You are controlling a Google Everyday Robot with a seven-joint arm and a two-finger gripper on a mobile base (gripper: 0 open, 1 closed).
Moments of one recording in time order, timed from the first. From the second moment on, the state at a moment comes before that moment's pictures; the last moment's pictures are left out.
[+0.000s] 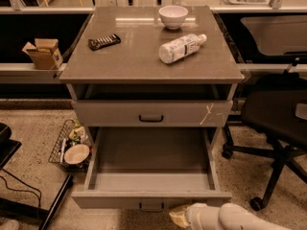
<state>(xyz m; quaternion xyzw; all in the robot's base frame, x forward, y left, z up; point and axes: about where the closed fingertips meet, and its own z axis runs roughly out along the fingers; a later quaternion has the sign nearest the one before) 0.405 -0.085 0.338 -0.33 0.84 0.30 0.31</state>
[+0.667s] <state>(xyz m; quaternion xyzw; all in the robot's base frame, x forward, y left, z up) 0.484 -0.117 0.390 -0.32 0.83 0.27 0.36</state>
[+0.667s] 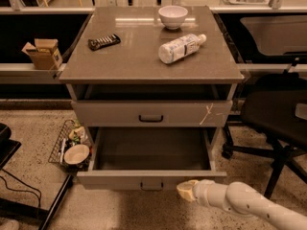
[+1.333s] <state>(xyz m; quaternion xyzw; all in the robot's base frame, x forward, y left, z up) 0.579 -0.165 0.431 -0.30 0.84 0.24 0.38</state>
